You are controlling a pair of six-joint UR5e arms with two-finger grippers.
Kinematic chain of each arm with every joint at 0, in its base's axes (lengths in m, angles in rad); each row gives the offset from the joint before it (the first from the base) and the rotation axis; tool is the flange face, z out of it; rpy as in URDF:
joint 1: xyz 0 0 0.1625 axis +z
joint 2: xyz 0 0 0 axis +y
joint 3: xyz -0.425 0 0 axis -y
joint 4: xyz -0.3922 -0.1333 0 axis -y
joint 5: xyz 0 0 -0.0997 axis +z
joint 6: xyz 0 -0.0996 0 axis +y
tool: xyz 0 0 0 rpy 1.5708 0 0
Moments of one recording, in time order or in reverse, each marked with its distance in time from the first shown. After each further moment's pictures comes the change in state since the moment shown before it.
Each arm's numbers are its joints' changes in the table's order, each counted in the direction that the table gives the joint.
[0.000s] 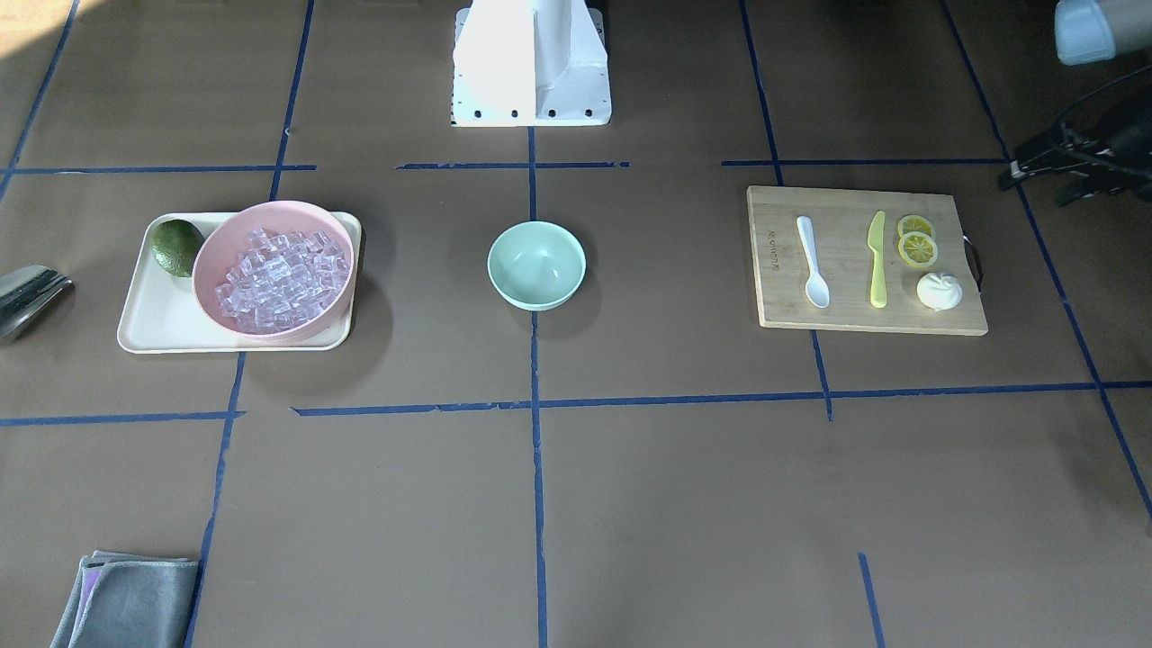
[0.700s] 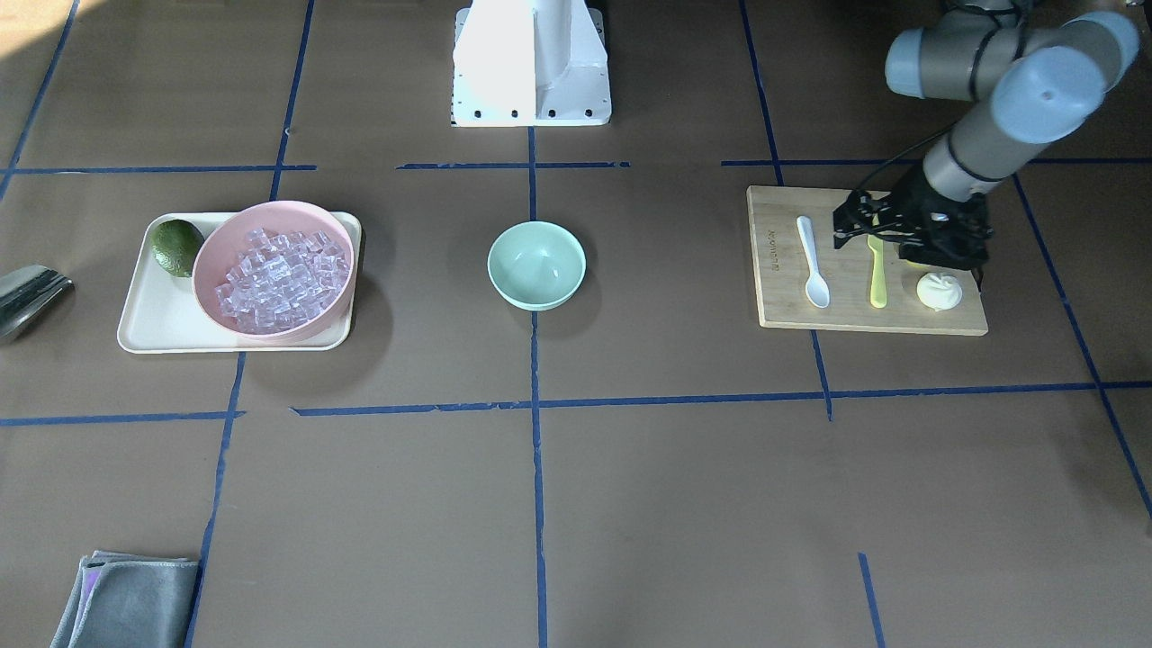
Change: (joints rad) left arm 0.385 0.216 0.041 -0.056 -0.339 0.376; right arm -0.002 0.007 -0.003 -0.001 0.001 0.002
